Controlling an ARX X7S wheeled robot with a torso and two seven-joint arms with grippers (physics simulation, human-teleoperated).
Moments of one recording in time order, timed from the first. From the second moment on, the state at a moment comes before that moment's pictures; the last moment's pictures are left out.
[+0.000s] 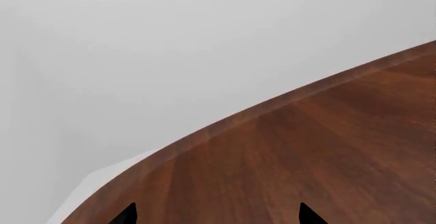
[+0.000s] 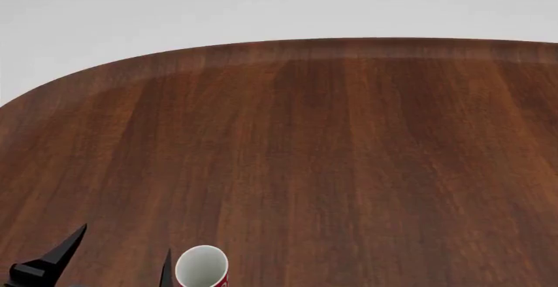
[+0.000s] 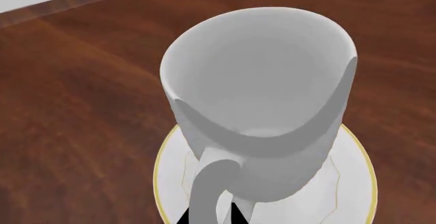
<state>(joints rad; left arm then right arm) -0.12 -0.32 0.48 0.30 0.01 -0.32 -0.36 -0.26 0.32 0.21 0.36 0.67 -0.28 0.38</state>
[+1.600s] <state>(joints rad) -0.10 -0.35 0.48 0.37 -0.01 -0.33 -0.37 -0.44 0.38 0.18 -0.21 0.53 -0.16 0.63</state>
